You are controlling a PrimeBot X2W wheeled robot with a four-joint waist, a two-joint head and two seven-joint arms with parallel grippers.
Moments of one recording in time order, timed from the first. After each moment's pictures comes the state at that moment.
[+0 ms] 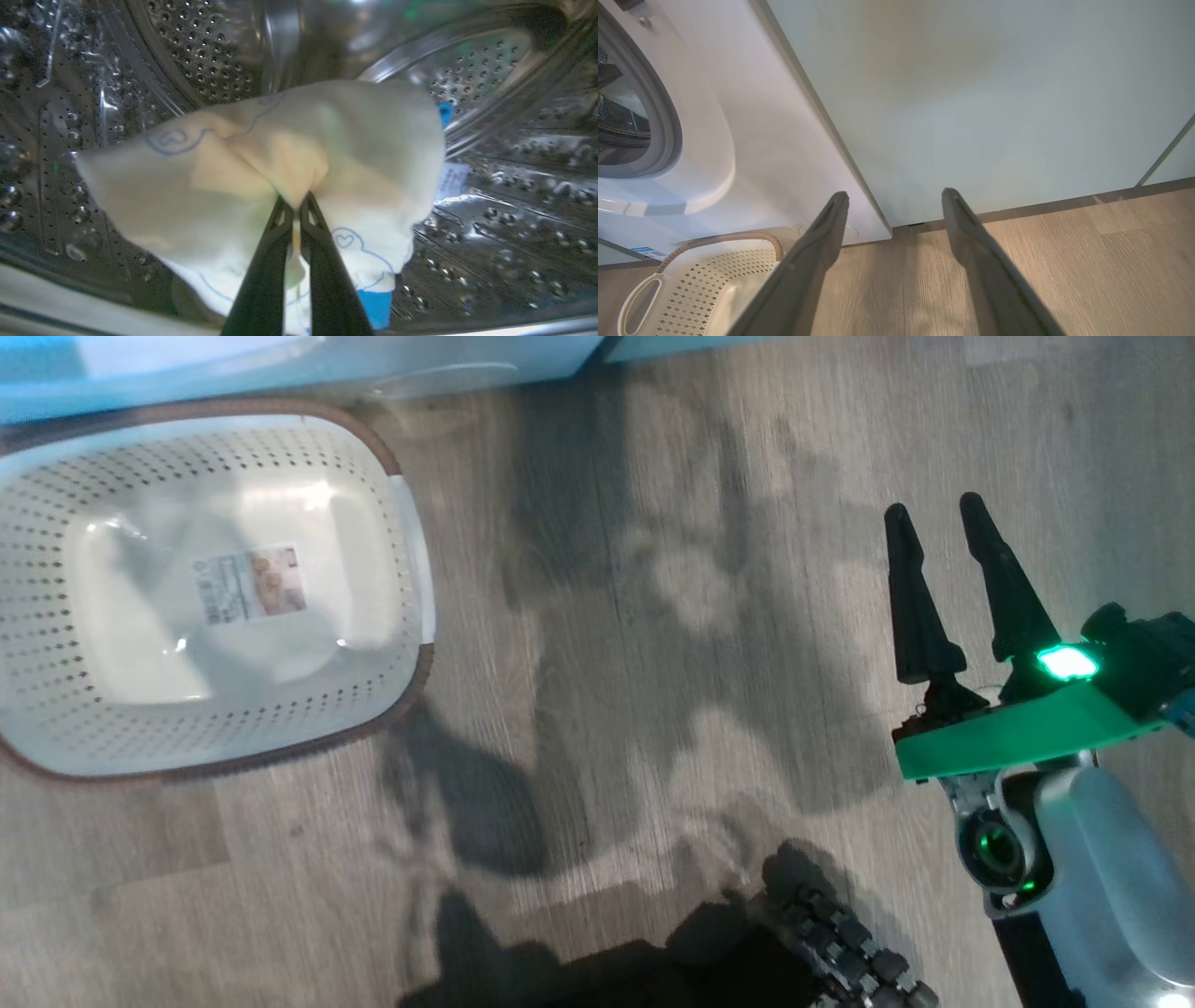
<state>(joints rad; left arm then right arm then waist) -1.54 0.52 -0.39 0.97 -0.86 -0.06 -0.03 -0.40 -0.05 0.29 0.12 0.46 0.13 -0.26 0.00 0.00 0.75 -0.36</state>
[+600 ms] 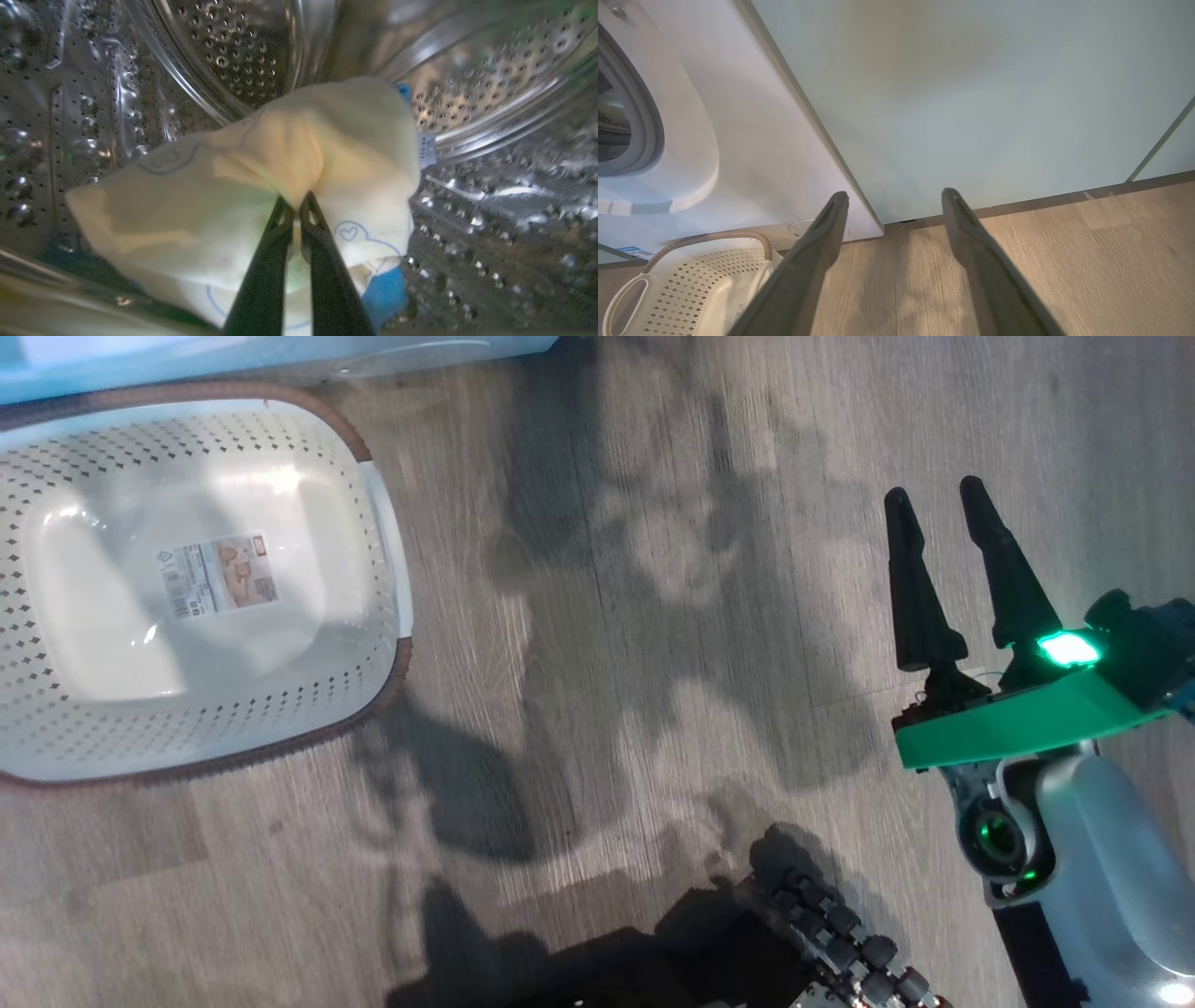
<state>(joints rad) -1.70 0.52 -0.44 1.21 -0.80 -0.10 -0.09 -0.43 -0.05 0.30 0.12 0.47 0.13 -0.26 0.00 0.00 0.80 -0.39</state>
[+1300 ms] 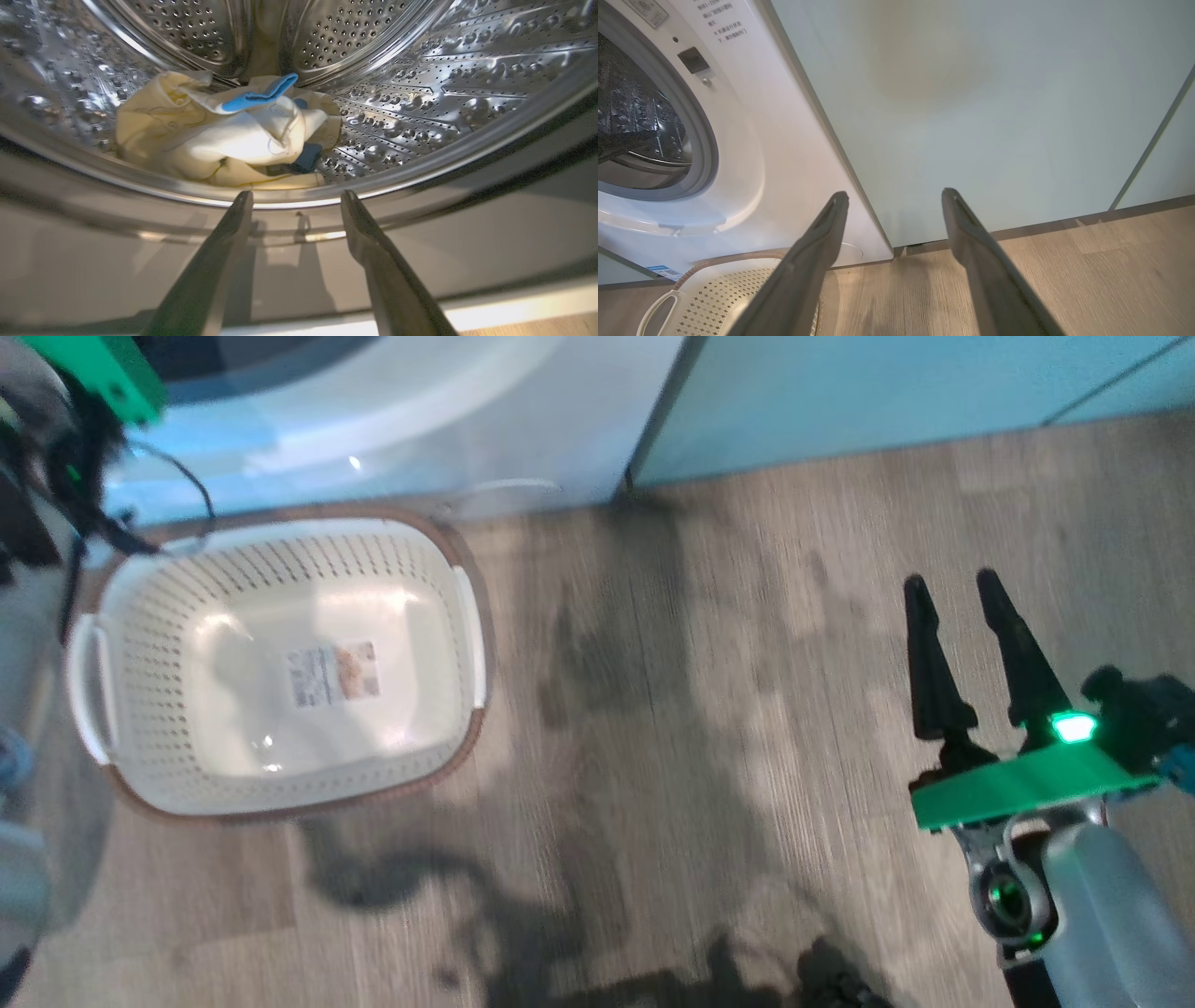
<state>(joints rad) -1.26 0.44 -0.61 1.07 -0.87 -0.13 -0.10 -0.31 -0.05 0.24 0.17 0.41 0.13 -0.26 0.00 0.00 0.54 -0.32</state>
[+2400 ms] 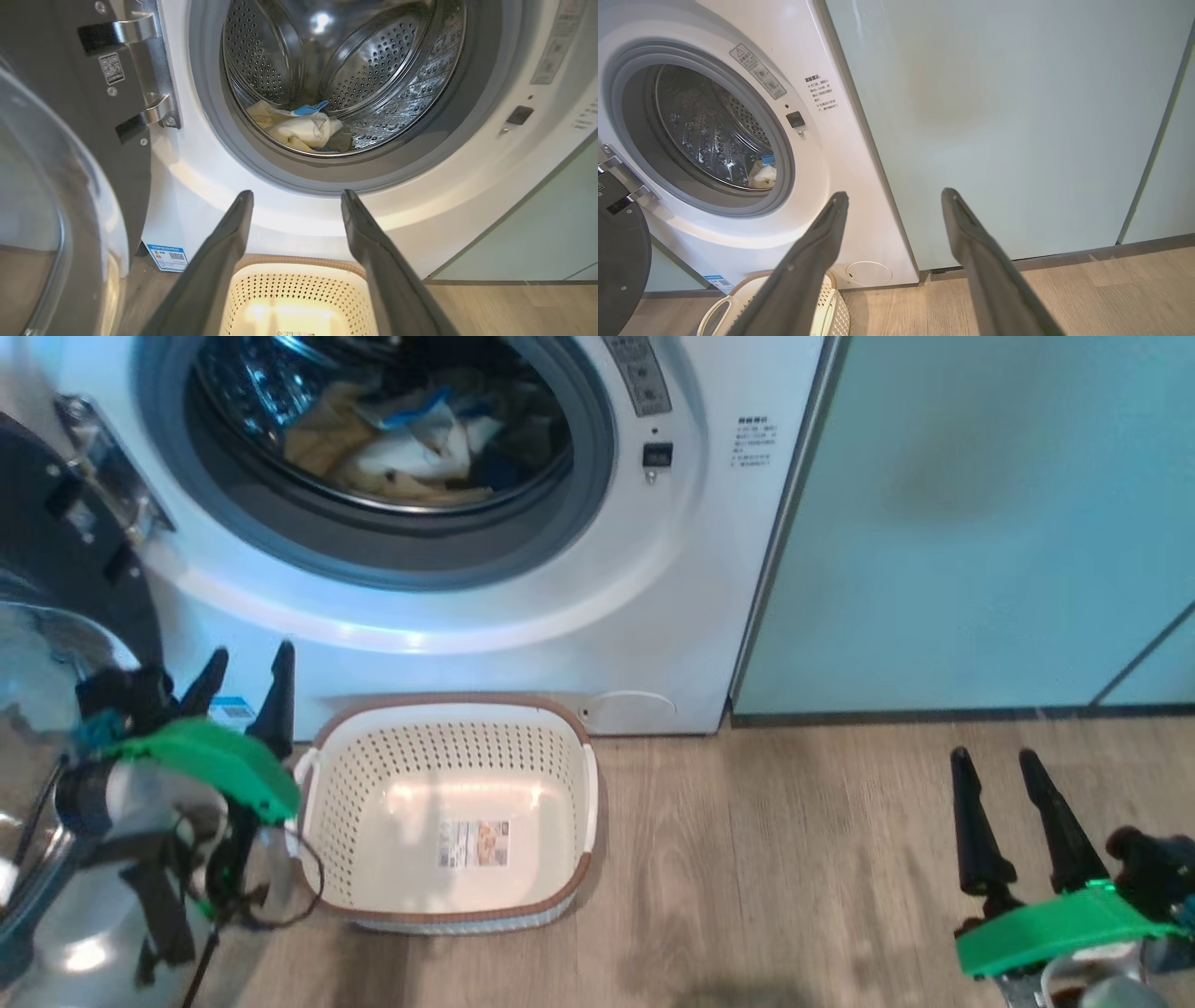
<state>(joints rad) -0.46 0.40 -0.31 0.60 -0.71 -0.01 -0.25 -0.06 -0.09 0.16 0.19 0.39 0.13 -0.26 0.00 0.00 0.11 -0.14</state>
